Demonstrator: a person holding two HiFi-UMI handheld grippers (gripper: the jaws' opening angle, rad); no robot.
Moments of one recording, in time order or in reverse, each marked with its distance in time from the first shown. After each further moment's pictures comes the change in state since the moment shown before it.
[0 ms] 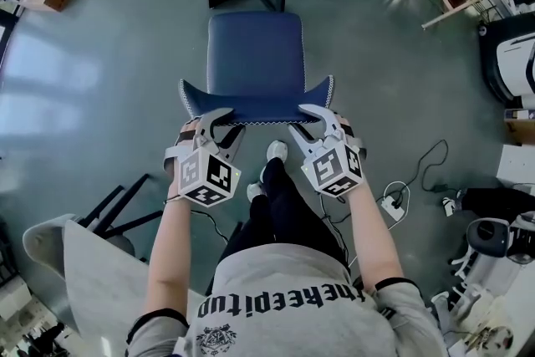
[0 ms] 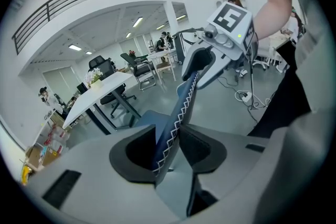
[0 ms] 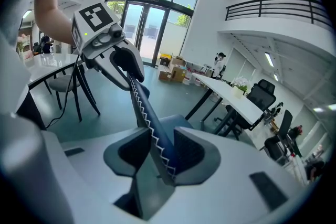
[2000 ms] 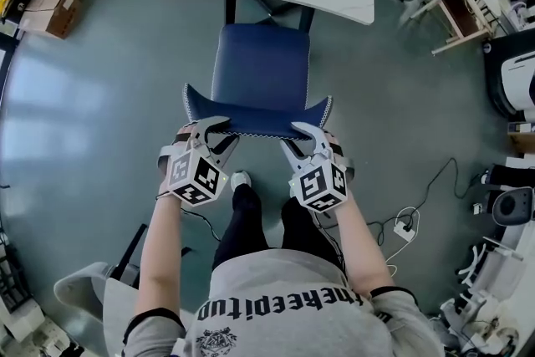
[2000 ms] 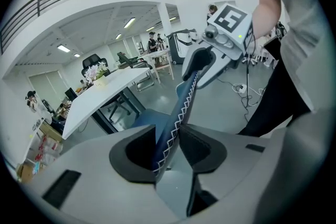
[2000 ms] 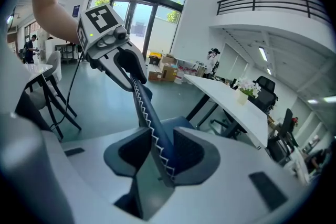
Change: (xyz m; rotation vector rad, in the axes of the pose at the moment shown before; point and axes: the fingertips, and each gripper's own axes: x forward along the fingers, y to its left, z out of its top) left arm 0.037 0.216 -0.058 0.088 -0.029 -0.122; right arm 0.158 -0.082 0.118 0.086 0.025 -0.062
